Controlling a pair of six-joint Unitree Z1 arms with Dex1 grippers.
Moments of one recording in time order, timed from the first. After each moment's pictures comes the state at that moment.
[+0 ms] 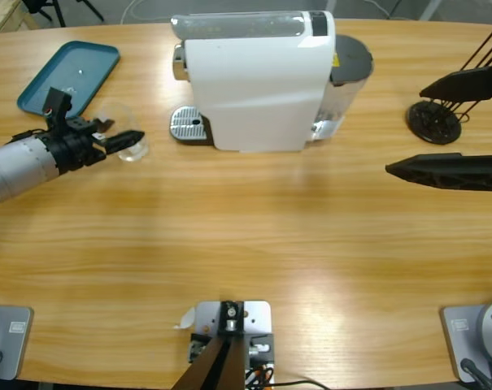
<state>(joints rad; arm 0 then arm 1) -0.57 2.00 -0.07 -1.47 -0.10 -0.06 0.71 1.13 -0.99 0.56 0.19 -0.19</state>
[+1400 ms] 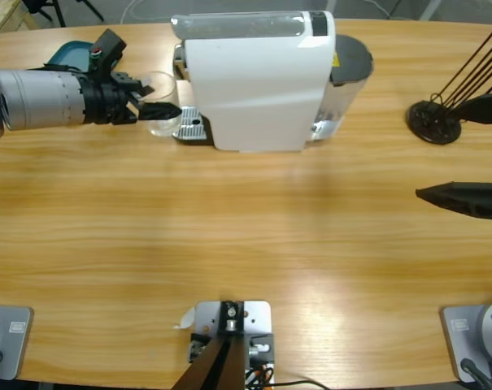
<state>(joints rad) -0.64 1.75 -0.67 -0.47 -0.20 0.13 0.70 1.05 -0.95 0.62 0.19 -0.19</state>
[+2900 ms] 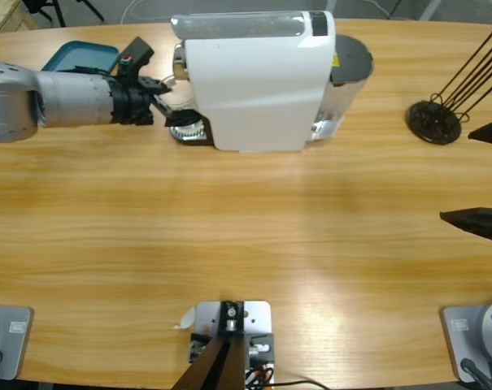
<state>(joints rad) -0.67 1.84 -0.72 -0.50 -0.21 0.16 0.68 0.98 -0.92 0.69 0.19 -0.19</state>
